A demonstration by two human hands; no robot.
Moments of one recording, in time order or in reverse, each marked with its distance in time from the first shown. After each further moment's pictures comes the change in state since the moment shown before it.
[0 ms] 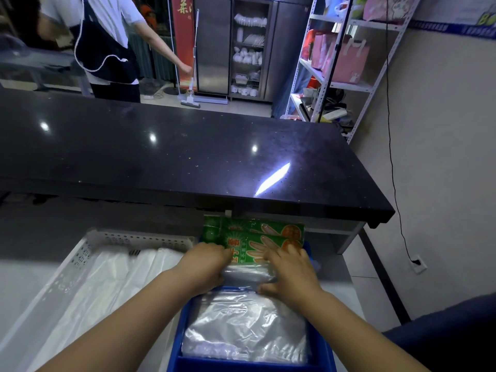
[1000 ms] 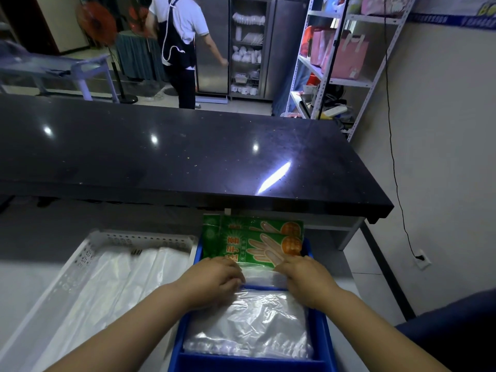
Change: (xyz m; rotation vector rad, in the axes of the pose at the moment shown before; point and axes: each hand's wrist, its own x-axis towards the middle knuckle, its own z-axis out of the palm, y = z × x) left_hand -0.017 0.014 0.008 -0.455 0.004 0.167; right_hand -0.018 0.033 0.002 0.013 -0.115 -0.053
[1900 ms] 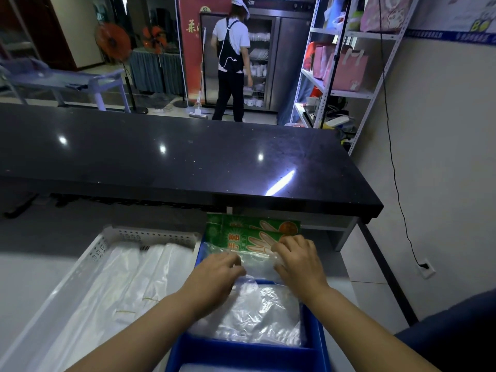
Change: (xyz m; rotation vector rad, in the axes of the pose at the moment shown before) left_hand -0.026 0.039 0.009 0.299 0.295 0.034; right_hand -0.012 -0.024 -0.014 -0.070 0.511 -0.061
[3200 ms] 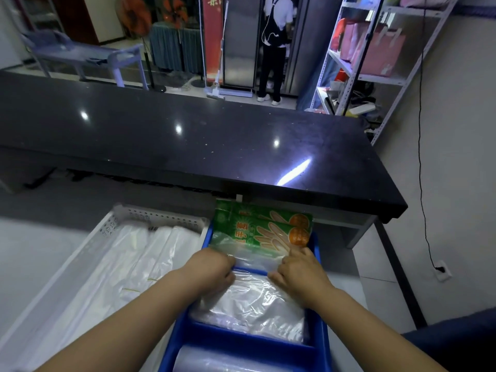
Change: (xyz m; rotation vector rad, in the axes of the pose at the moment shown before) left_hand 0.007 -0.019 0.009 0.052 -0.373 -0.261; right_hand -0.003 0.006 0.023 -0.056 -0.517 -0.123
